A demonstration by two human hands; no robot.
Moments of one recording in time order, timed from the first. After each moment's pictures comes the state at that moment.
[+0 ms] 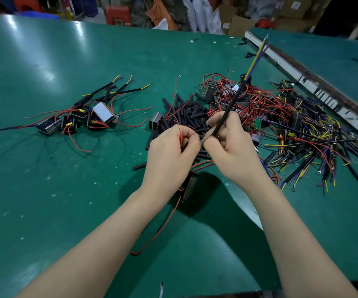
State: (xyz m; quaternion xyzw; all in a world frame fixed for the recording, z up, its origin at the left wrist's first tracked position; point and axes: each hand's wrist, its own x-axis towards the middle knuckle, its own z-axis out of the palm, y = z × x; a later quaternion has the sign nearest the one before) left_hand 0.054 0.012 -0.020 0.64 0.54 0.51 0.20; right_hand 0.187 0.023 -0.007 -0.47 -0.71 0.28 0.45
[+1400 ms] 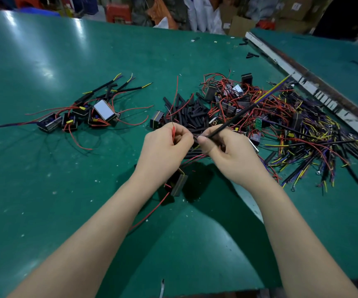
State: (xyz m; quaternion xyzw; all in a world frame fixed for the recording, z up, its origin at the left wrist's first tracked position) left_hand 0.037 0.022 -0.016 0.63 0.56 0.46 0.28; right_hand 0.195 0.030 -0.016 -0.50 -0.76 0.22 0.36
